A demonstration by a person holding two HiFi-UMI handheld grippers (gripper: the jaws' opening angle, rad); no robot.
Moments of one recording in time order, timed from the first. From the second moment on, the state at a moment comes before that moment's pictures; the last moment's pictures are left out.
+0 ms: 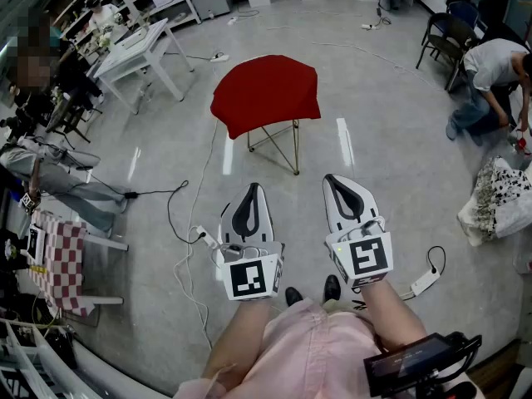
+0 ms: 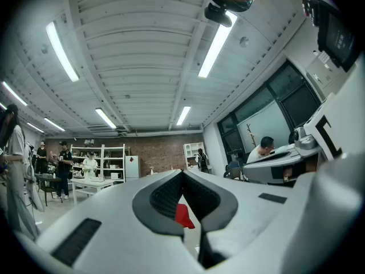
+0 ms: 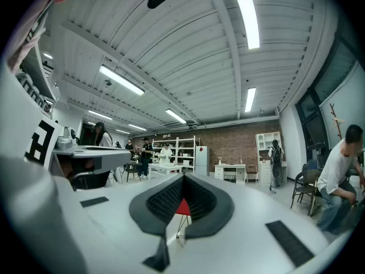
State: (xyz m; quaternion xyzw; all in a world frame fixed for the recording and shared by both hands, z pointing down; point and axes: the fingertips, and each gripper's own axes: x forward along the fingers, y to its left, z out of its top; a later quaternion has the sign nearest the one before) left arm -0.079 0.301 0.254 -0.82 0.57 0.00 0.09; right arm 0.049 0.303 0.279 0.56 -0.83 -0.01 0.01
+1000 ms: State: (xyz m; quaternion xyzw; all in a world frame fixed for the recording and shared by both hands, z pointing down) left arm -0.063 0.267 0.290 -0.79 0.61 -0.02 0.06; right arm 0.085 0.254 0.323 0.54 -0.84 0.03 0.01
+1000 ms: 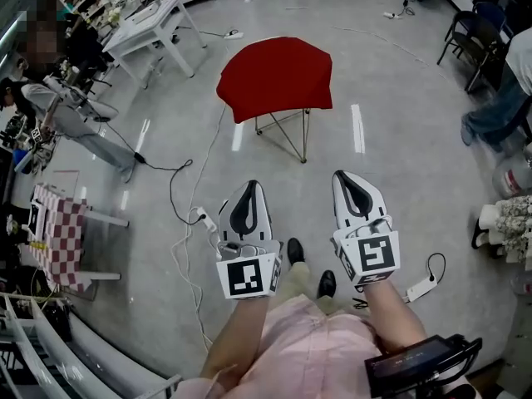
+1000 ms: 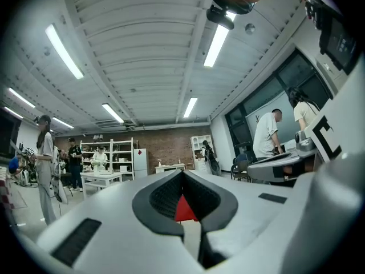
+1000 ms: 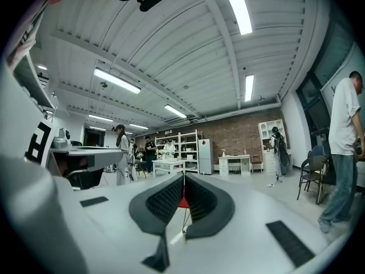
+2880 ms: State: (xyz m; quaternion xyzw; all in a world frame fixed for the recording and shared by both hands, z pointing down) left arm -0.157 0.013 0.304 -0.82 0.58 0.01 0.05; right arm 0.005 0.024 0.325 0.59 -0.81 0.02 0.03
